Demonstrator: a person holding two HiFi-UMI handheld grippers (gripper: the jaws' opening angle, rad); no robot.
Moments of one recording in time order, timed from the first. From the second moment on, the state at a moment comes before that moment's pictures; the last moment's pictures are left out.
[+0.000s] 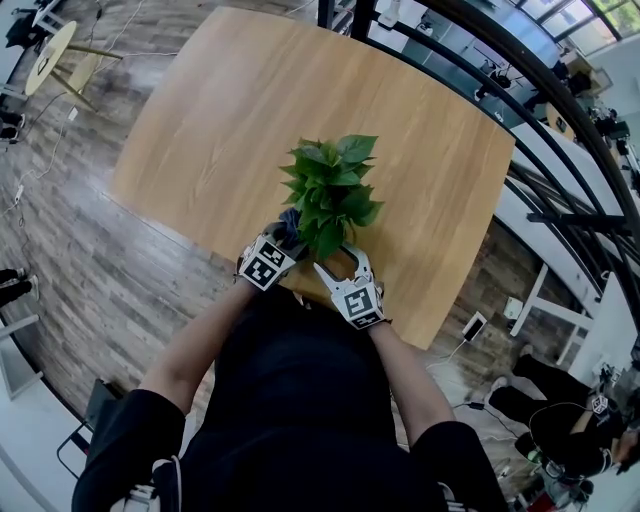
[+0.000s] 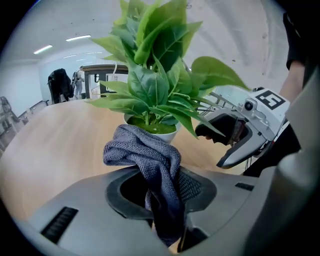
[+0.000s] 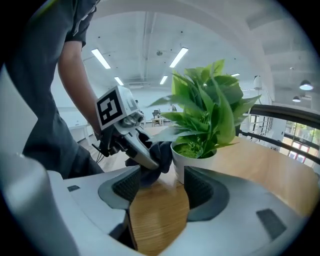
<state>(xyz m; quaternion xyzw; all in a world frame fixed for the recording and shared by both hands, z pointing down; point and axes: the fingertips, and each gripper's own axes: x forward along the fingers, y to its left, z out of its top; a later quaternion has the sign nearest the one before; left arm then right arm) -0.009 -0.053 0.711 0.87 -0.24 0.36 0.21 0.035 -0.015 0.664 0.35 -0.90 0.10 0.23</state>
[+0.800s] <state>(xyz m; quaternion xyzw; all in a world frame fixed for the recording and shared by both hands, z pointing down) -0.017 -0.034 0.482 0.96 -0.27 0.10 0.07 0.050 -0.019 0.436 0.46 -0.88 0.10 -0.04</state>
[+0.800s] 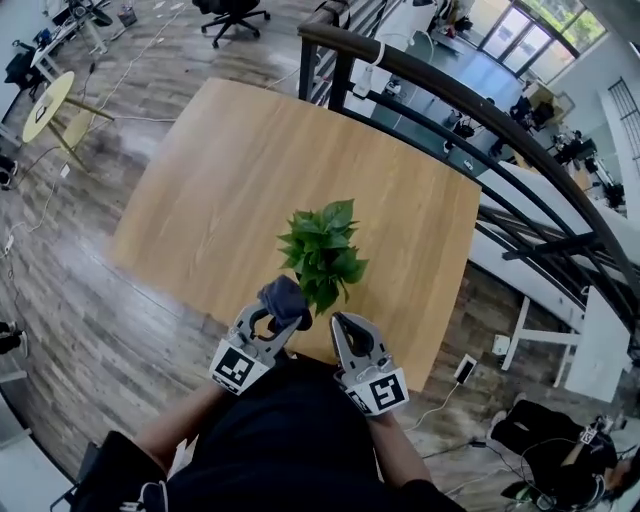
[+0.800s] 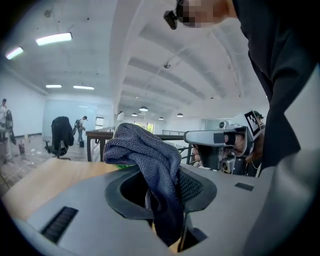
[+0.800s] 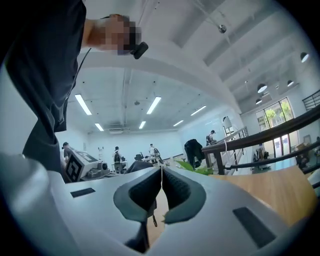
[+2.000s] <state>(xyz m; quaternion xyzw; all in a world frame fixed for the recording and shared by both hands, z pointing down) -0.073 -0.024 0.415 0.97 -0.23 0.05 0.04 -0.035 -0.016 0.369 0.58 -0.81 0.00 -0.03</state>
